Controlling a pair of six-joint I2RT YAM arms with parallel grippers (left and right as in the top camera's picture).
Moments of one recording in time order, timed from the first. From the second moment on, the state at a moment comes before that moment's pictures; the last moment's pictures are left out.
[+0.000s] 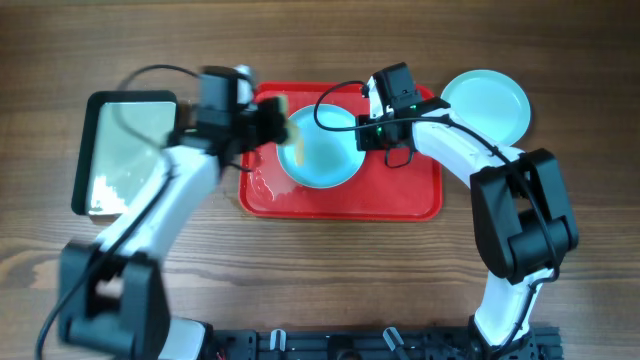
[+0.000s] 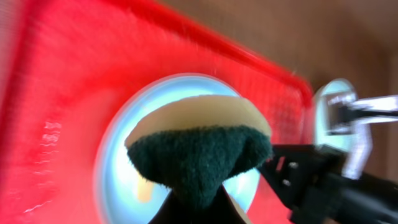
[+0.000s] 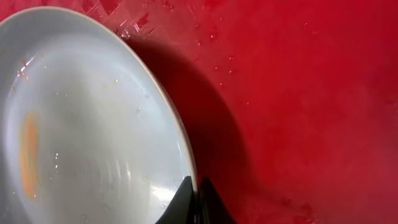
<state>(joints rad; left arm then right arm) -0.25 1.64 1.07 -0.30 0.31 -0.64 0.36 2.01 1.29 -0.44 -0.22 0.28</state>
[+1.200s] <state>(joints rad) -0.44 1.85 1.08 -0.08 0.10 -0.71 0.37 2.03 1.30 -0.47 -0.19 0.35</state>
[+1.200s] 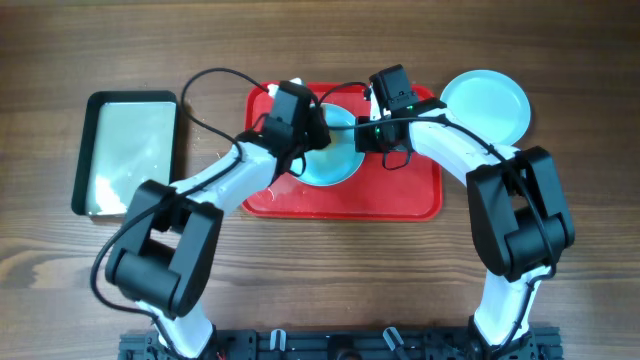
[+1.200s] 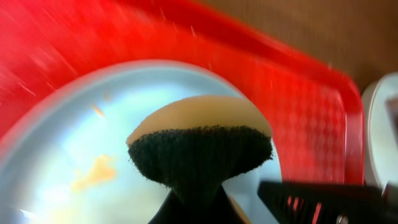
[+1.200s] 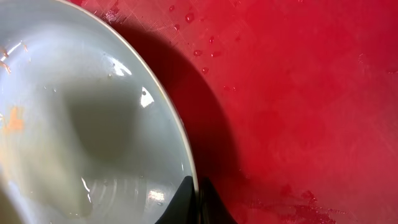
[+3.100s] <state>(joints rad) -0.37 1.88 1.08 -0.11 0.39 -0.62 0.37 1.97 1.33 -0.54 -0.10 0.32</state>
